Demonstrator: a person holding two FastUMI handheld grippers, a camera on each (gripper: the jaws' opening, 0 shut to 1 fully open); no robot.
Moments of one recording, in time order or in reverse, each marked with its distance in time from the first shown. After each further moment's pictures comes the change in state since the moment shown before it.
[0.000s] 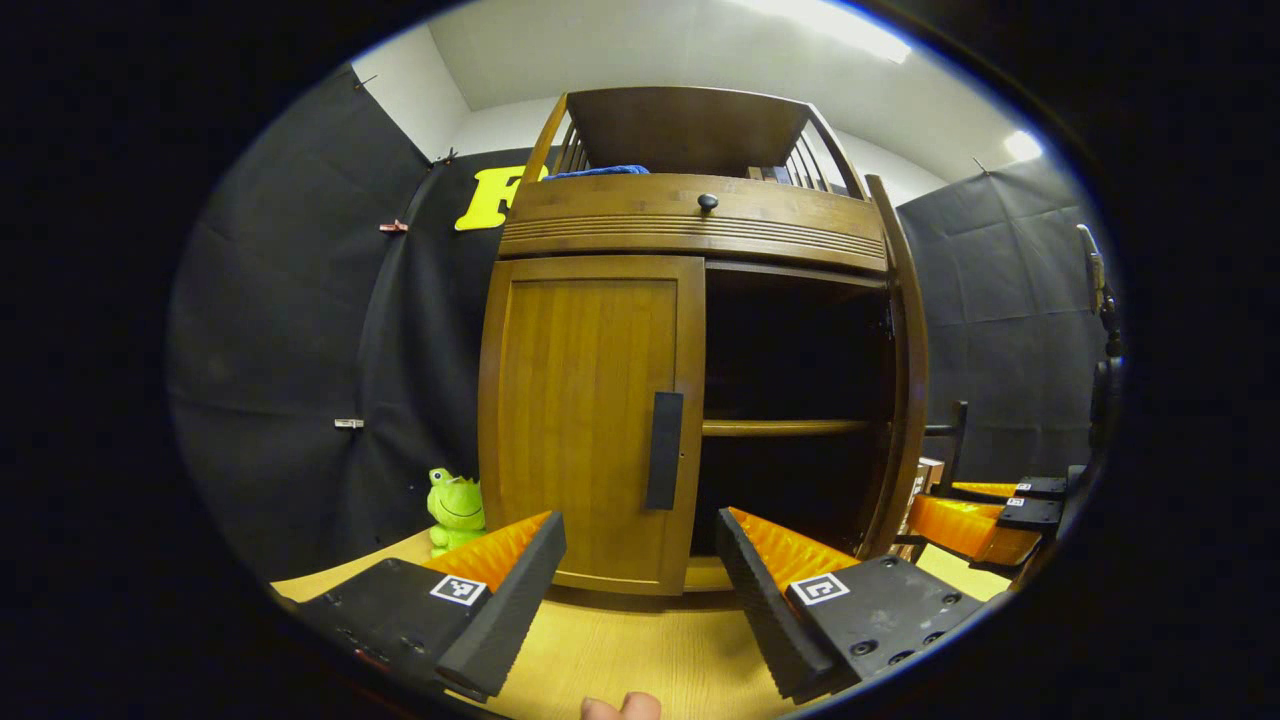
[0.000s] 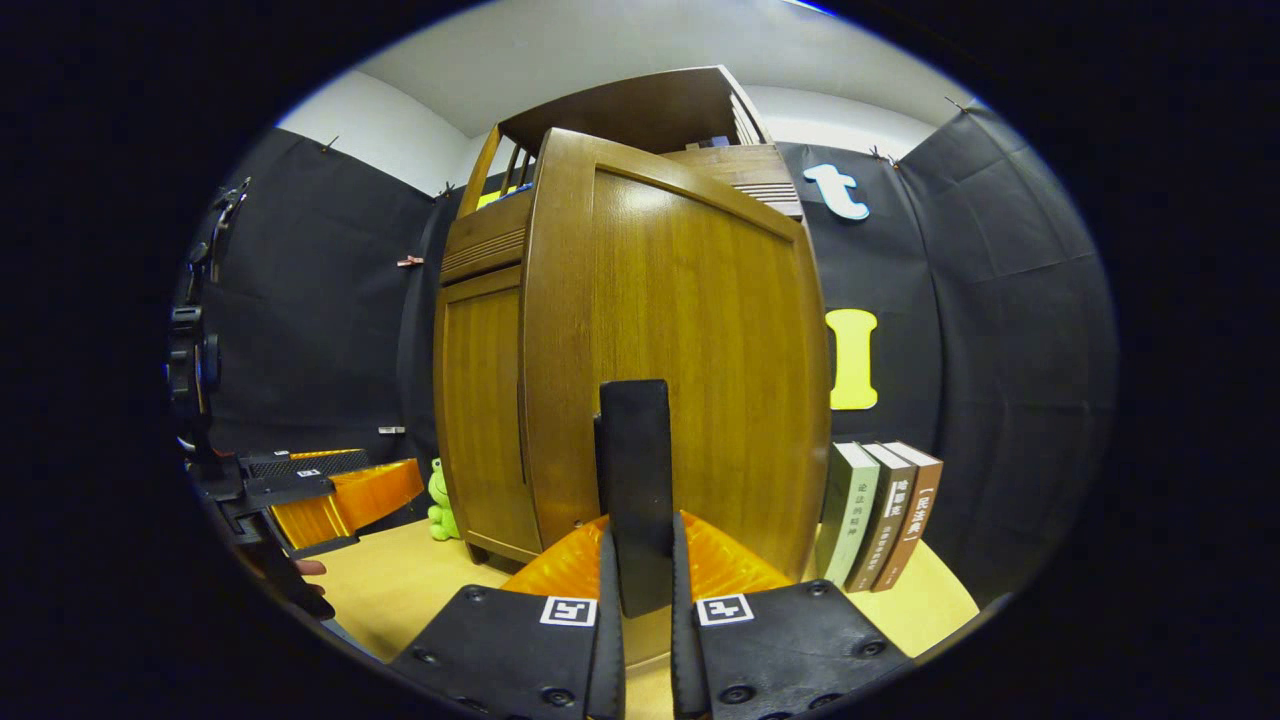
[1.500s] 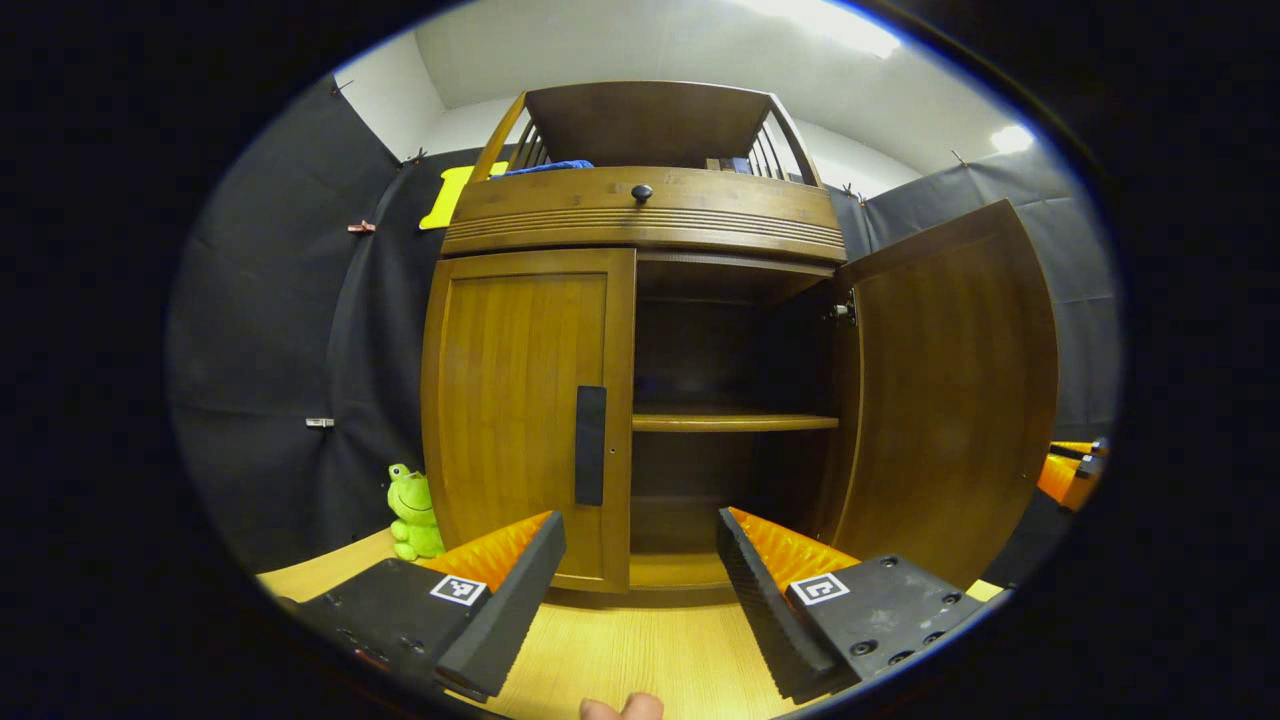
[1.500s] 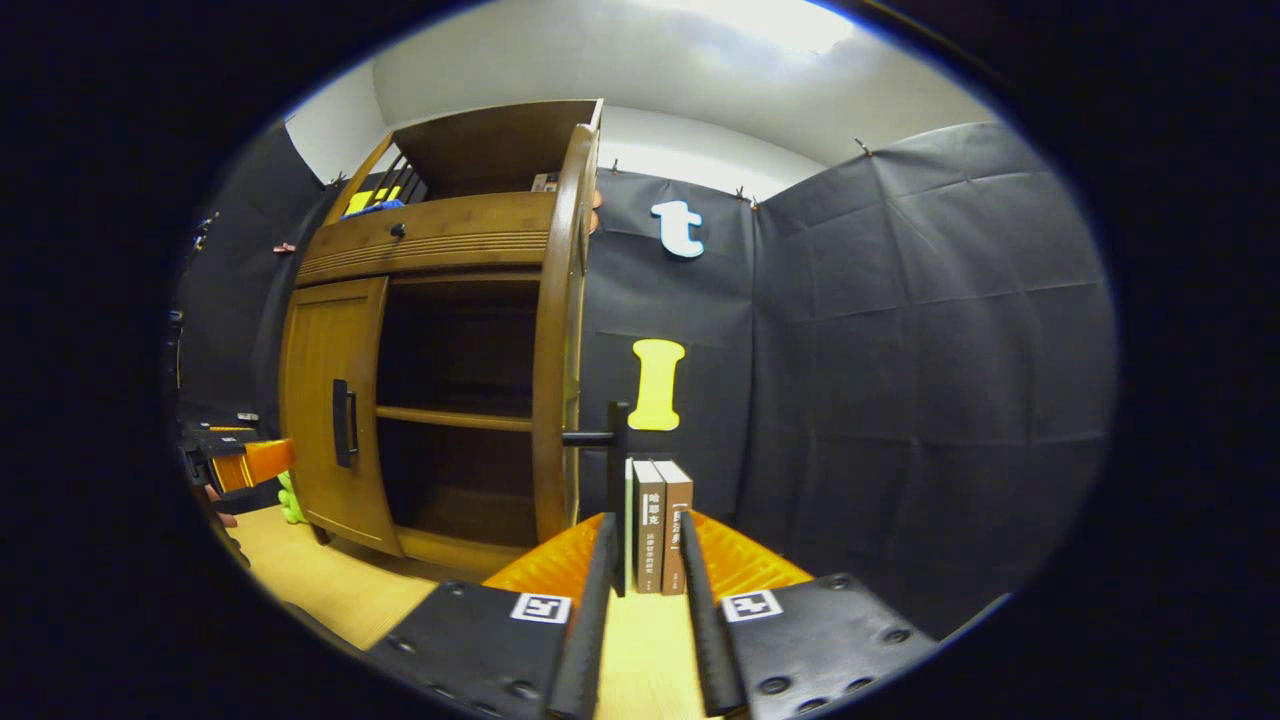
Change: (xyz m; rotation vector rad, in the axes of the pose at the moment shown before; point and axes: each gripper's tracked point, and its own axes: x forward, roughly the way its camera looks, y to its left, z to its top) left arm 0.008 -0.063 -0.004 0.015 0.007 -0.059; right arm -0.108 -0.177 0.042 -0.093 -0.092 -0.465
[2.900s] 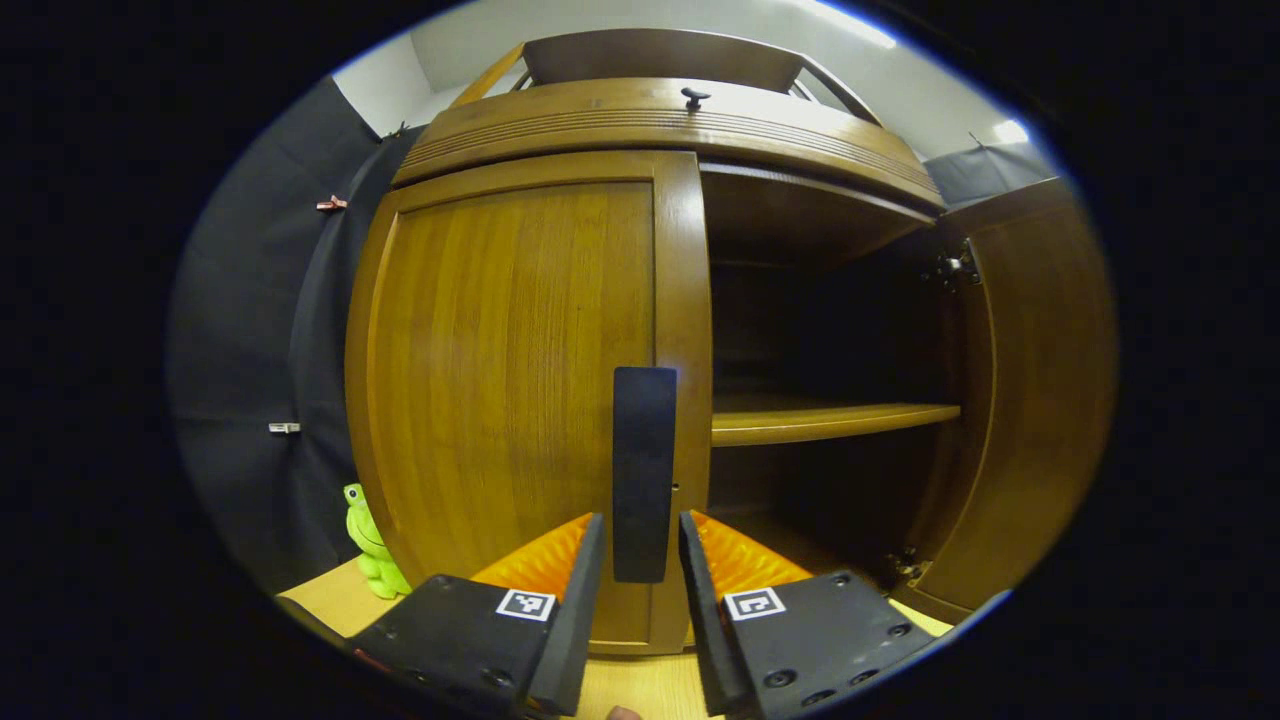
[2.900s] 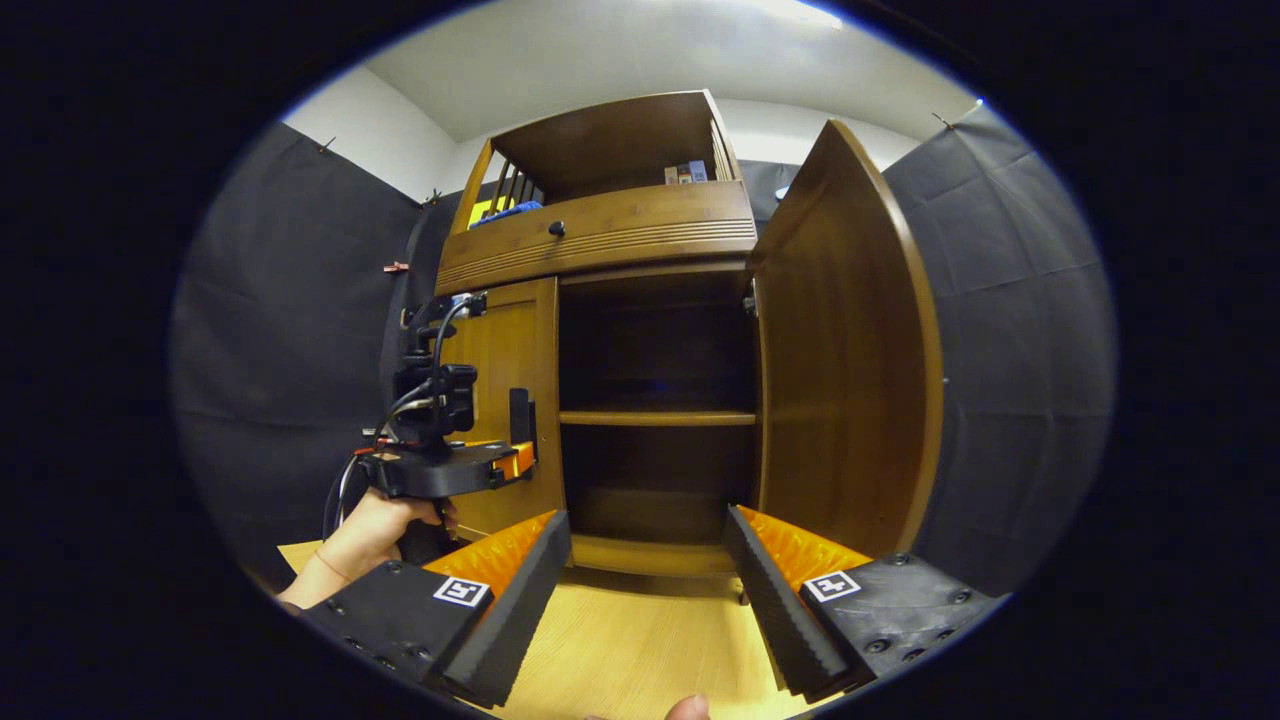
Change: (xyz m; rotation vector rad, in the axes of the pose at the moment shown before) left arm 0.177 0.068 -0.031 0.027 0.044 -0.011; right arm -0.027 0.180 -0.019 0.091 0.077 0.398
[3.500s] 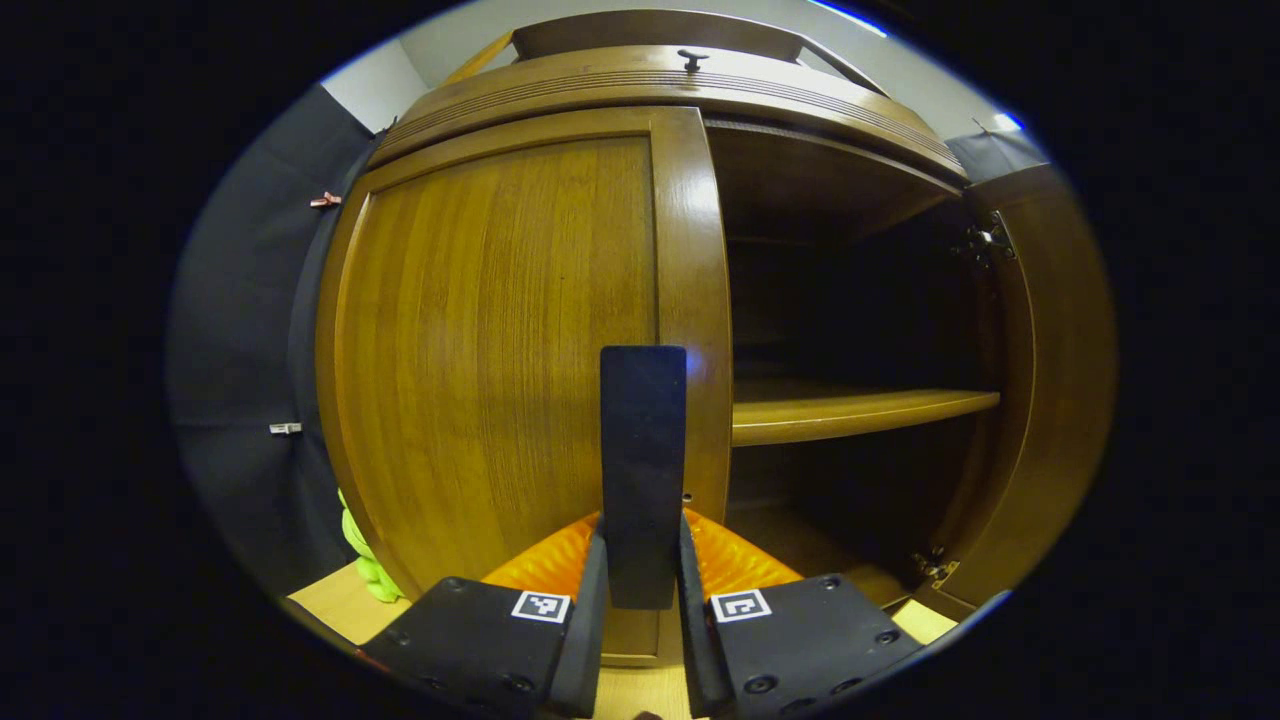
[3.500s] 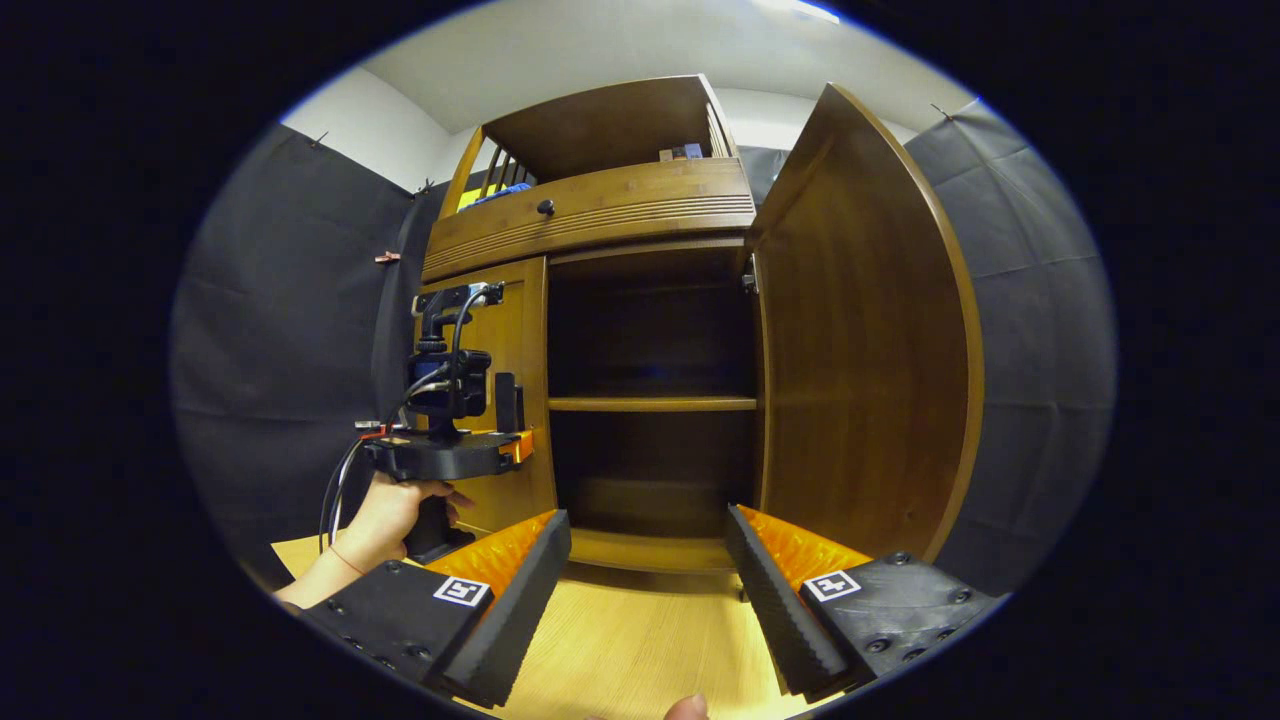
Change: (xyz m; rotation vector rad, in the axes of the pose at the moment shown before) left arm 0.028 -0.001 -0.009 0.031 0.041 0.023; right arm 0.018 -0.004 -0.013 0.007 0.021 -0.015
